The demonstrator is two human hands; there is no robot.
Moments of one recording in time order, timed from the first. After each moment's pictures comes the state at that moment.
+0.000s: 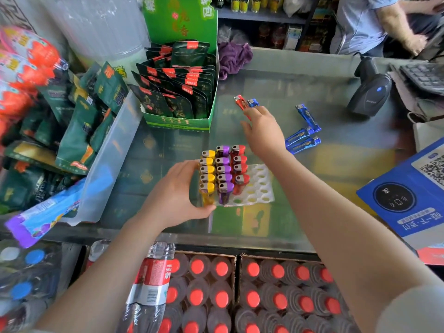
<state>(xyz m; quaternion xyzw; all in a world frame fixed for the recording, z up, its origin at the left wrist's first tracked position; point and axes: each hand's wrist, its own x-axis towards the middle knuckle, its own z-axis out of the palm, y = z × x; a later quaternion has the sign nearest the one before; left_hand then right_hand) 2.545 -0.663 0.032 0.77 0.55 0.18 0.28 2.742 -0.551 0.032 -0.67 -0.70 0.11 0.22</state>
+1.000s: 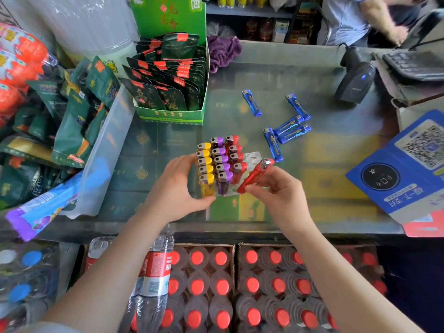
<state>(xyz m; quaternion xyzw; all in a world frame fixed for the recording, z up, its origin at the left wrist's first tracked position) 2.550 -0.672 0.031 0.76 0.54 0.21 0.29 2.753 -0.712 0.032 -0.60 -0.52 0.40 0.45</state>
